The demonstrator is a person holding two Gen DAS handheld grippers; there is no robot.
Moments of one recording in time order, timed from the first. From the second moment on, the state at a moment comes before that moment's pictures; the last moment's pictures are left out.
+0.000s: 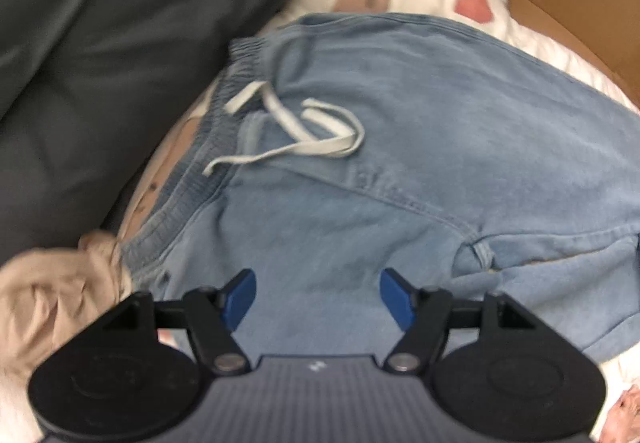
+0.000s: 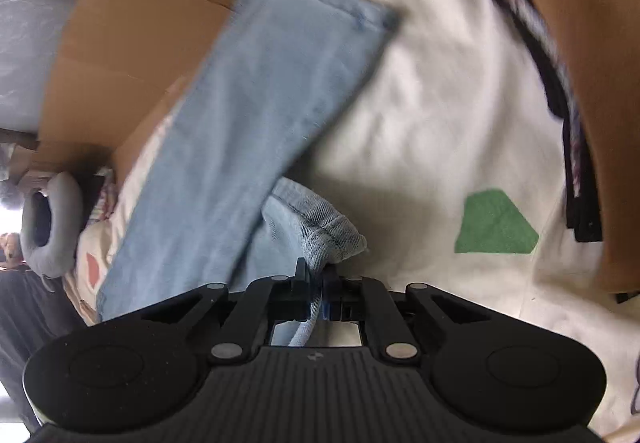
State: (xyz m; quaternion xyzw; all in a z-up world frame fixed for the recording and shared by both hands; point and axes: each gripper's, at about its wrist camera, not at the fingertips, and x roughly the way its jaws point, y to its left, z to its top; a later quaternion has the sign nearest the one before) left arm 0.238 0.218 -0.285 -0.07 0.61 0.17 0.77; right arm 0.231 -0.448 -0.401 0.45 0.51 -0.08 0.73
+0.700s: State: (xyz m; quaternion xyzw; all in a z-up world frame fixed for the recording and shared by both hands) left arm 0.108 0.223 -0.313 -0.28 0.53 0.25 0.76; right arm 0.146 -0.457 -0.290 0.45 0.46 -0.06 0.76
